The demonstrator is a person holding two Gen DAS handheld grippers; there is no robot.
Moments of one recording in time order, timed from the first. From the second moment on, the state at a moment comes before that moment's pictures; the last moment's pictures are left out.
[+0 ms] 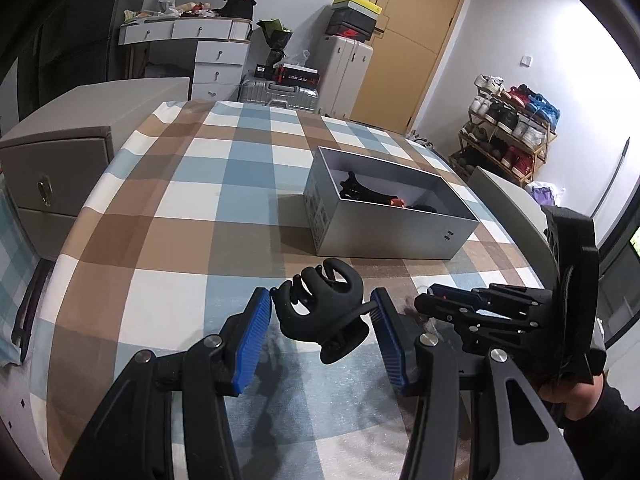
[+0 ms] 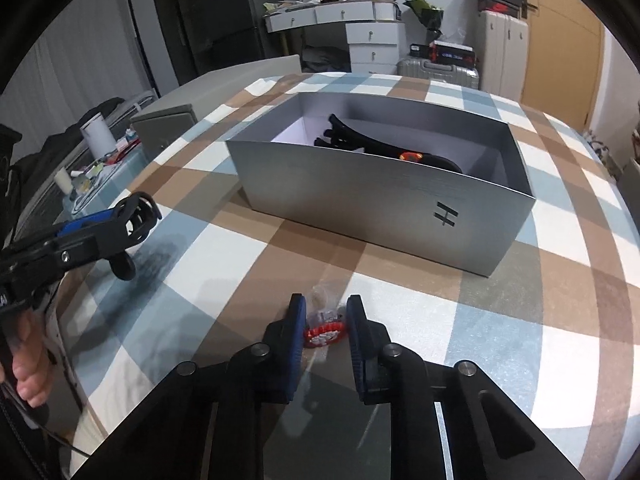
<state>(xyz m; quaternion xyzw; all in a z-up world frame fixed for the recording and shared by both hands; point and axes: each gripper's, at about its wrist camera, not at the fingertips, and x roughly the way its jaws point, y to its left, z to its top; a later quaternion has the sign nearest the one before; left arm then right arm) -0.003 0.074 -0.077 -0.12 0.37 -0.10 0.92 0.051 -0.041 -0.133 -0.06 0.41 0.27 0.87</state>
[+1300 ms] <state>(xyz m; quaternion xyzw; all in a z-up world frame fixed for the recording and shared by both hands) 0.047 0.036 -0.045 -0.05 0.36 -0.12 0.93 0.067 -0.086 -0.078 0.02 0.32 0.30 0.90</state>
